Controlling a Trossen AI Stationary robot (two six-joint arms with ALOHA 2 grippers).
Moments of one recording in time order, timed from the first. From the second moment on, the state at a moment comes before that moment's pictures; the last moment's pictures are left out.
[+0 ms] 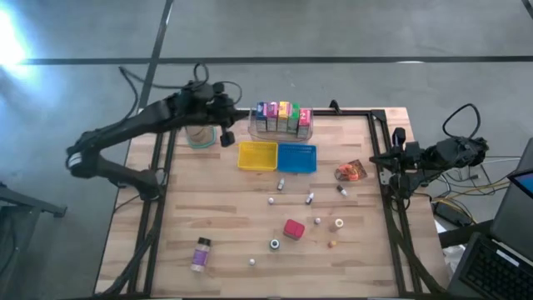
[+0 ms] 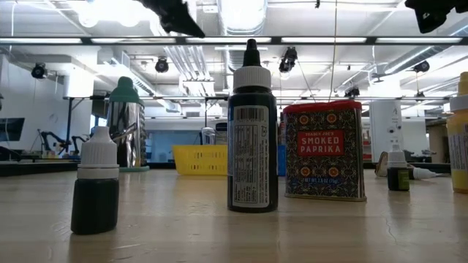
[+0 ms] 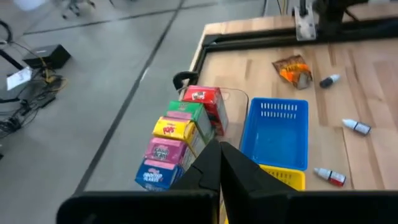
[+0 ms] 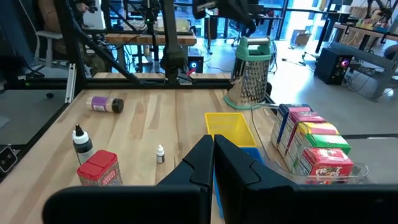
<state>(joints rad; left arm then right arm) 0.41 1.22 1.30 -0.52 0.00 0.31 0.42 0.16 0.71 -0.76 0.50 0.09</state>
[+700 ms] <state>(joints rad) 0.41 0.95 0.72 0.18 0.00 0.21 0.35 0.52 0.79 -0.37 0.65 0.09</state>
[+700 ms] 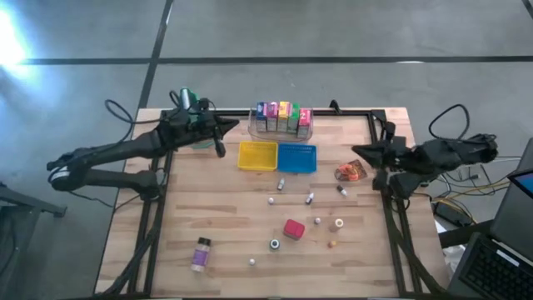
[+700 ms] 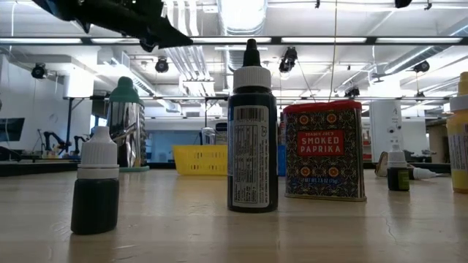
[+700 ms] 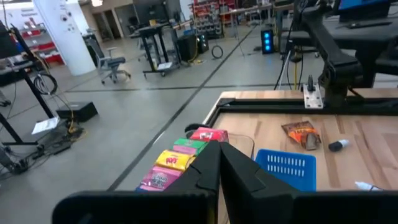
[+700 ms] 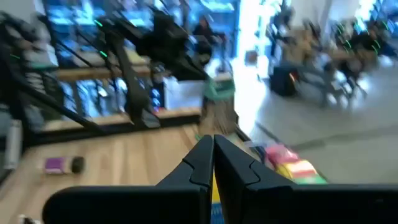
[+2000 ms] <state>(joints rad) 0.41 0.96 0.62 0.27 0.01 0.13 -0.53 1.54 1.28 -0.81 -0.18 -0.22</state>
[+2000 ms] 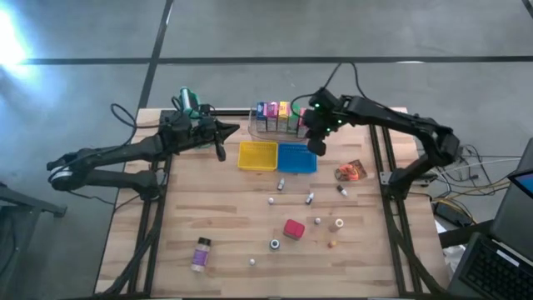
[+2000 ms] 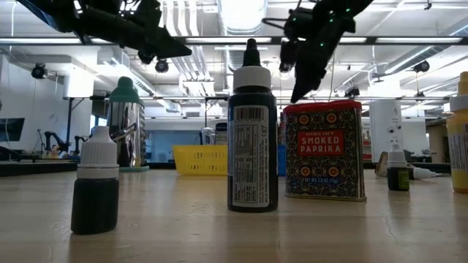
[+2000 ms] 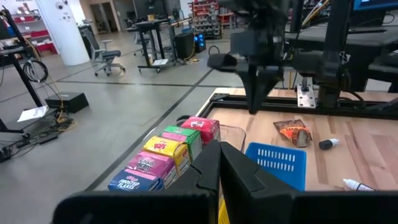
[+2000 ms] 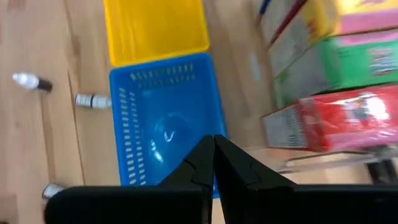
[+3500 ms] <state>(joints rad) 0.41 0.96 0.62 0.28 0.01 0.12 -0.66 1.72 1.30 -0.60 -0.04 -0.27</state>
